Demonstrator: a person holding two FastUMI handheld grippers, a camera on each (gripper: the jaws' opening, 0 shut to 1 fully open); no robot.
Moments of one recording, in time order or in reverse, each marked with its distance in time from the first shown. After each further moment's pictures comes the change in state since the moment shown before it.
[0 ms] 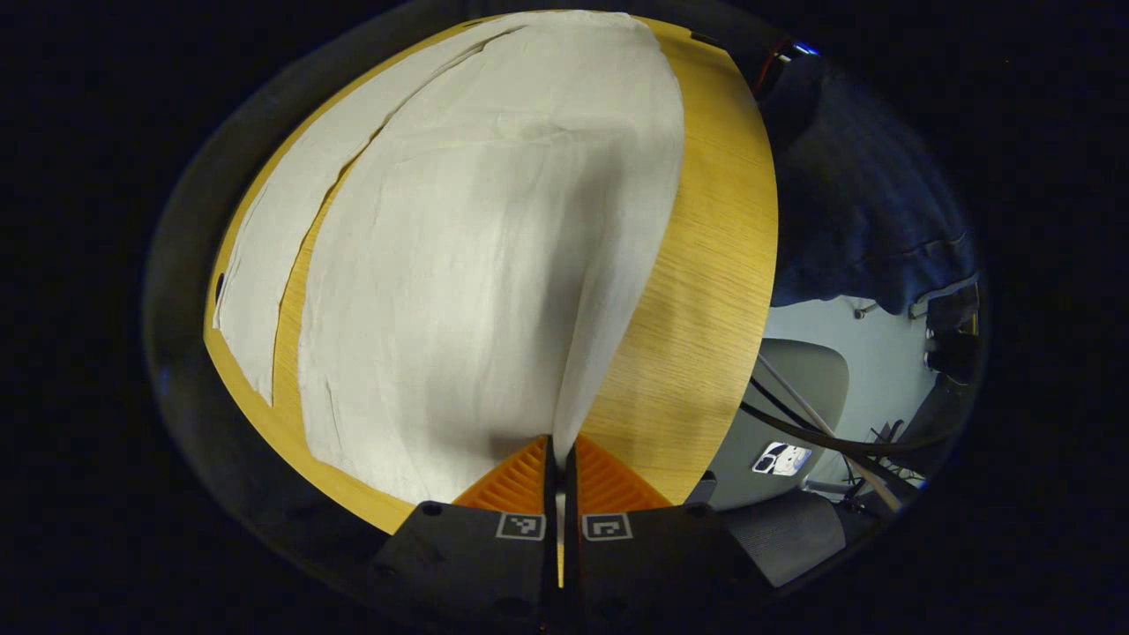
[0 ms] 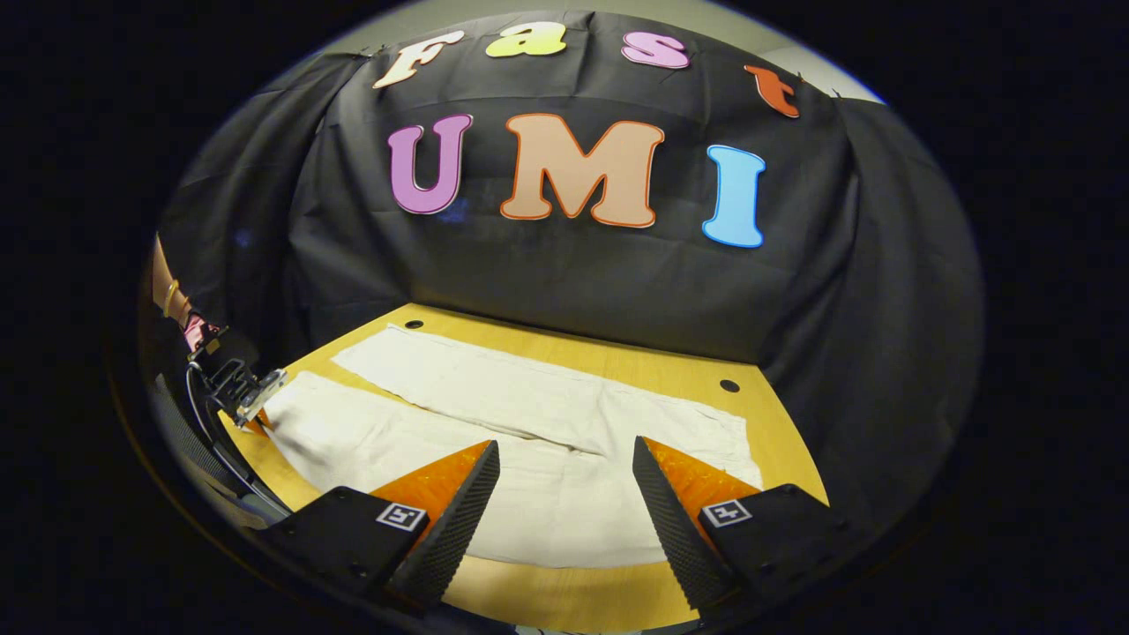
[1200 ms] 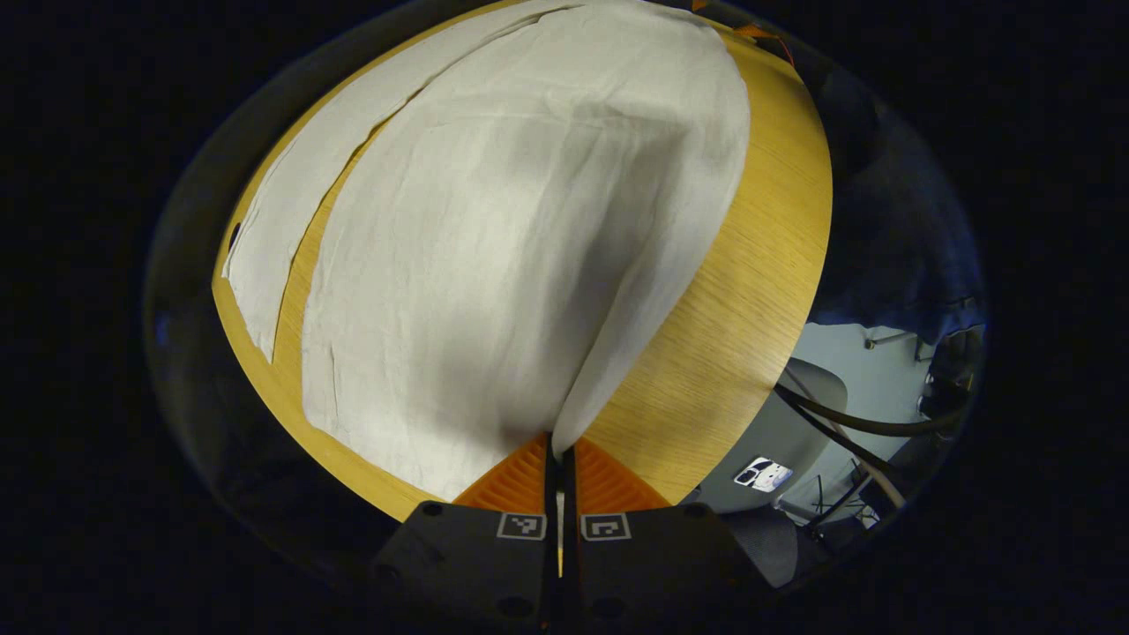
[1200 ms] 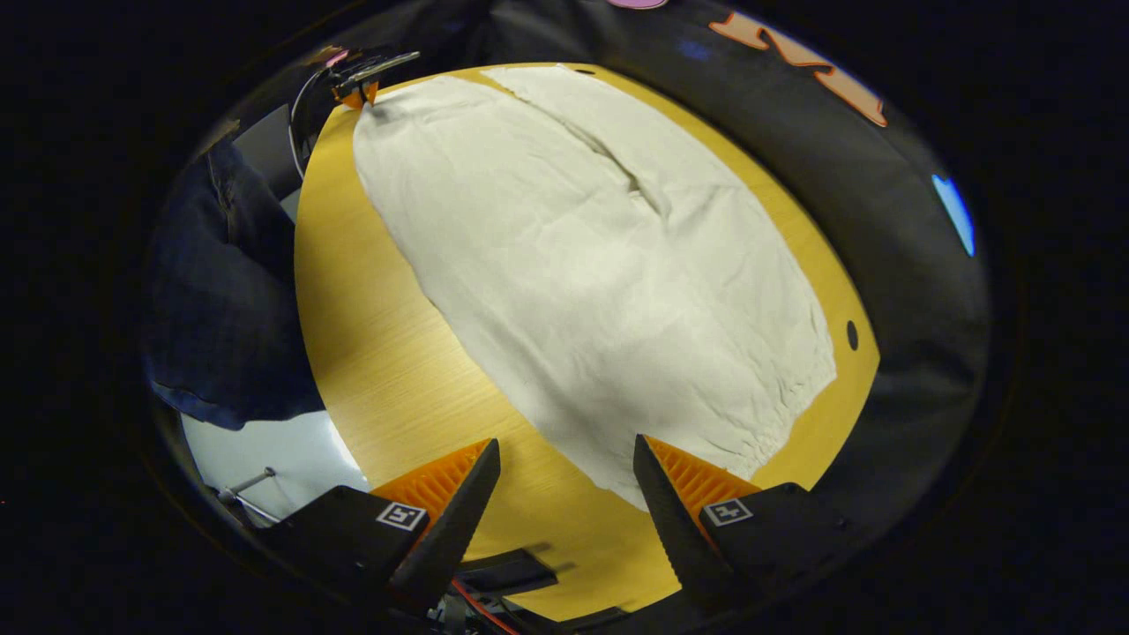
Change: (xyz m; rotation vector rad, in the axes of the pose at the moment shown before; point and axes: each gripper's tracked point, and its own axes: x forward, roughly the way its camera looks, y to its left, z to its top) left arm 0.009 0.011 -0.003 -0.159 0.102 0.034; right arm 0.037 -0.135 -0.208 -0.708 0.722 0.493
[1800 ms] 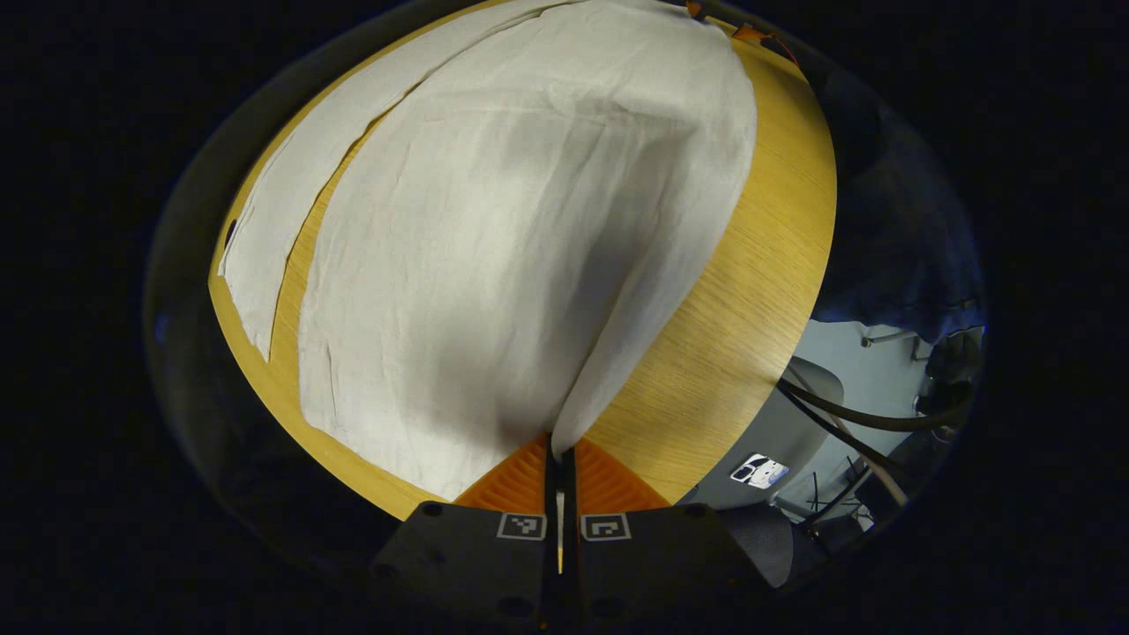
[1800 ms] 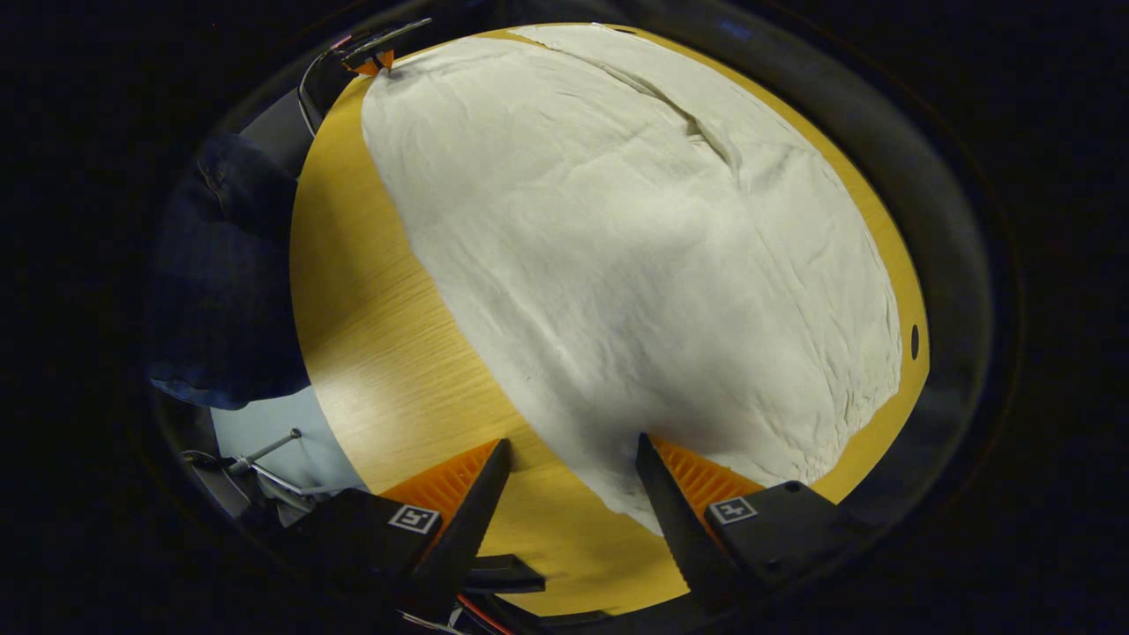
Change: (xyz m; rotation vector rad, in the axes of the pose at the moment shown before) left arm -0.001 0.004 -0.002 0.009 0.029 -0.017; right arm 0.030 0.007 -0.010 -0.029 0.131 0.131
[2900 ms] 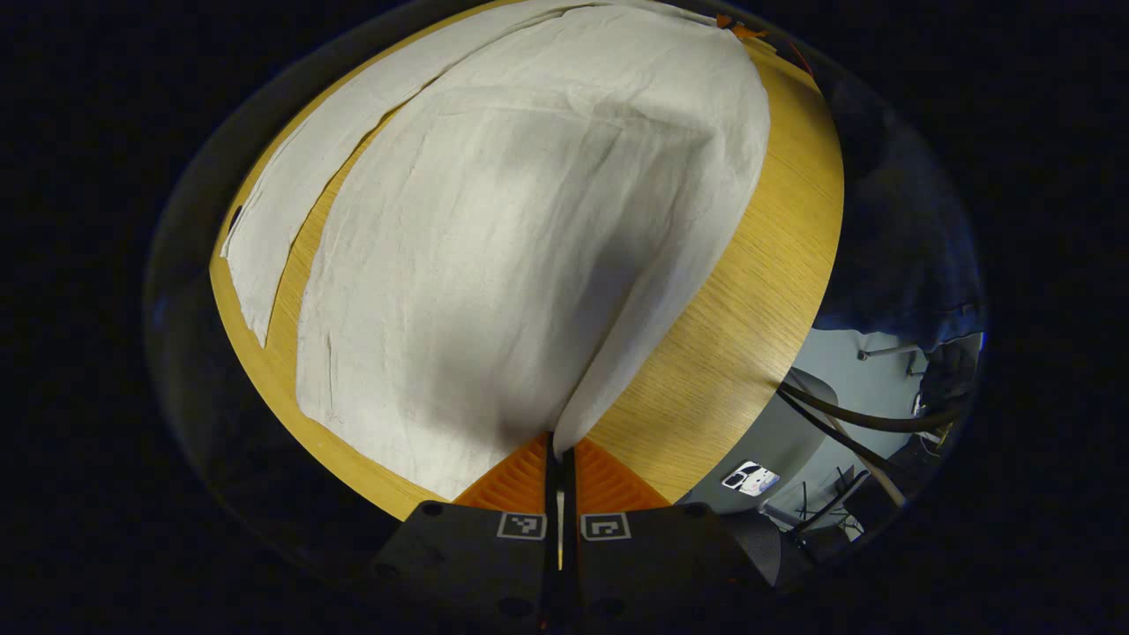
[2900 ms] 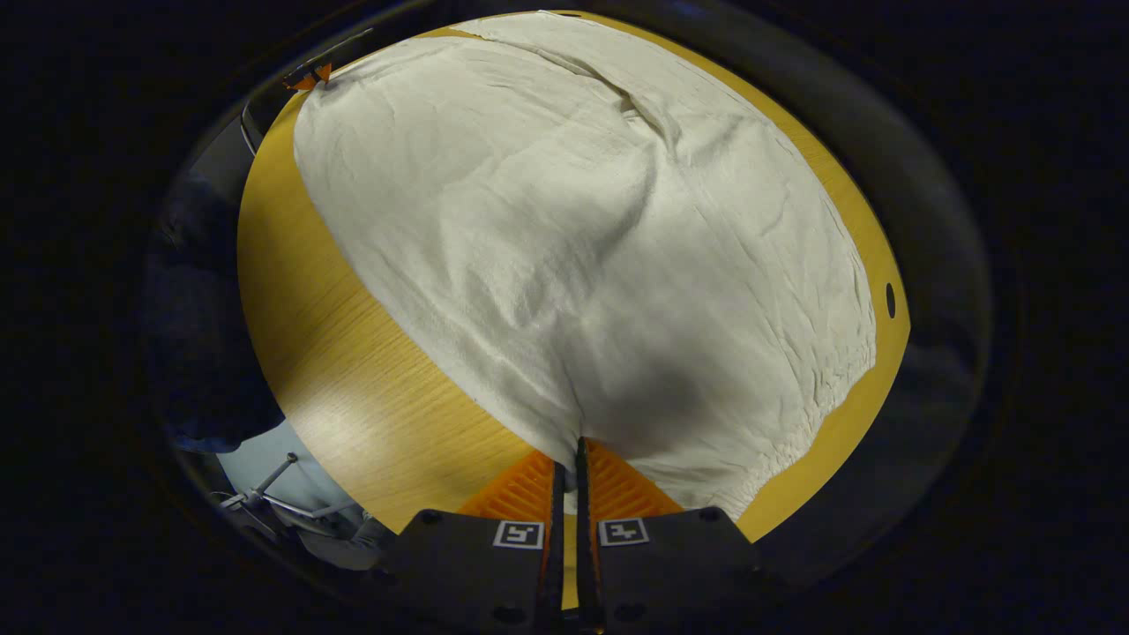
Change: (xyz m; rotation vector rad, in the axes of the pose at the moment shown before) left arm 0.003 0.006 -0.002 -0.066 -0.017 0.003; right arm -0.003 -0.023 0.002 0.128 0.054 -0.135
